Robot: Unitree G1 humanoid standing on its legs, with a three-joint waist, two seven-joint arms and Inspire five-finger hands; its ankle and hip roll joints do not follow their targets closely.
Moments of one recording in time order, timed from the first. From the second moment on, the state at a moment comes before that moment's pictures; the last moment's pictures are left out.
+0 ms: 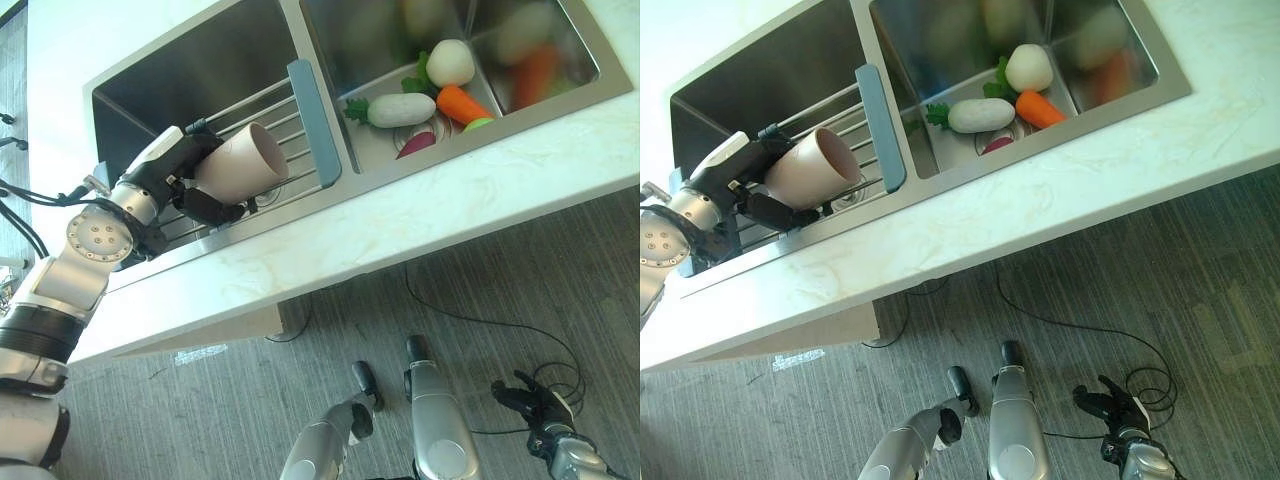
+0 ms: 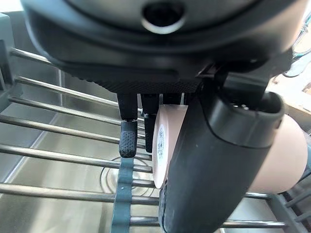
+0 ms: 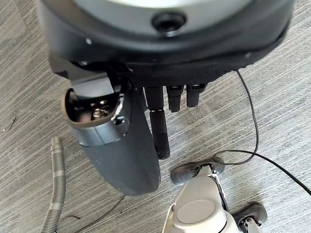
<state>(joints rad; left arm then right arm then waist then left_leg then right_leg) -0.69 1.07 -0.36 0.37 -0.20 -0.11 -0.13 -0.01 -0.50 -0.01 0.99 0.52 -0.15 0.08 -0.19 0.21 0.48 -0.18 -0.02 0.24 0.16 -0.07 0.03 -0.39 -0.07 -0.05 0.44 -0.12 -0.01</state>
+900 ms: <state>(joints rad) 0.02 0.57 0.15 0.13 -0.14 -0.44 0.56 0.08 -0.34 0.05 1.19 0.27 -0.15 0.09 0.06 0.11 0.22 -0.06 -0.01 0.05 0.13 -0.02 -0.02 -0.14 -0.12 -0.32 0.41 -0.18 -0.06</state>
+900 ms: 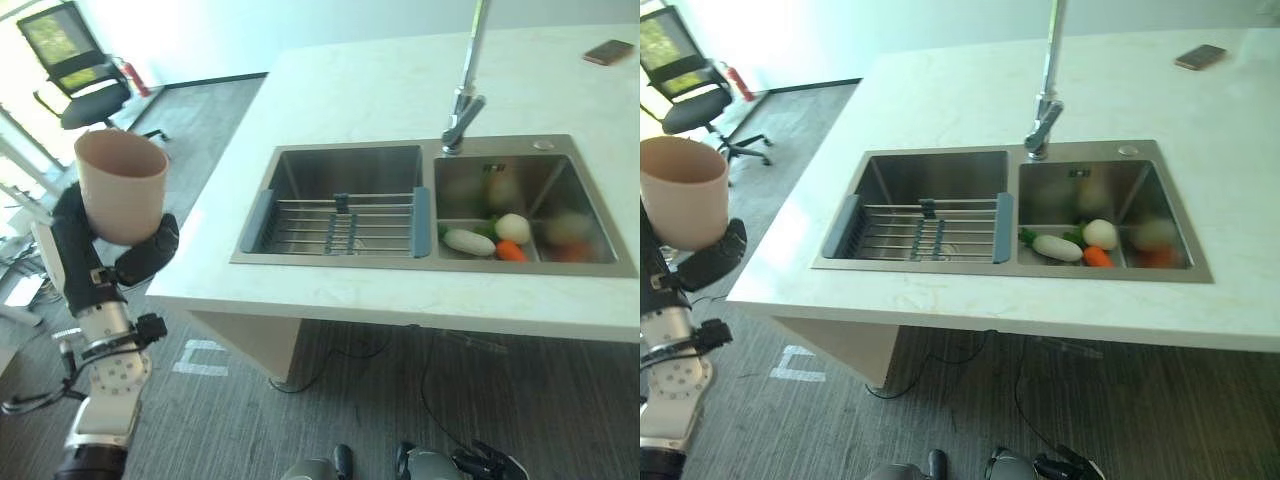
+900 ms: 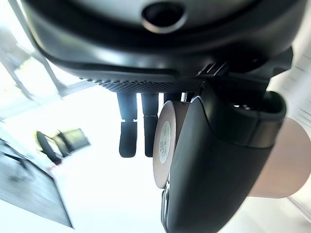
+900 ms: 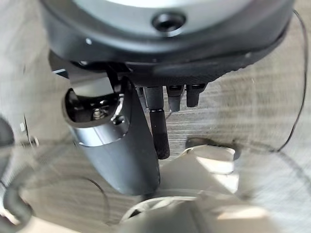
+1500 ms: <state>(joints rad) -0.12 0.54 -0.04 0.21 -0.25 -0.54 0.21 0.04 -0.18 0.03 1.04 0.44 -0.15 0.10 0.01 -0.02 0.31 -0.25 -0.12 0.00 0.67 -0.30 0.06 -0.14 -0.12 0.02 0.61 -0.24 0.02</state>
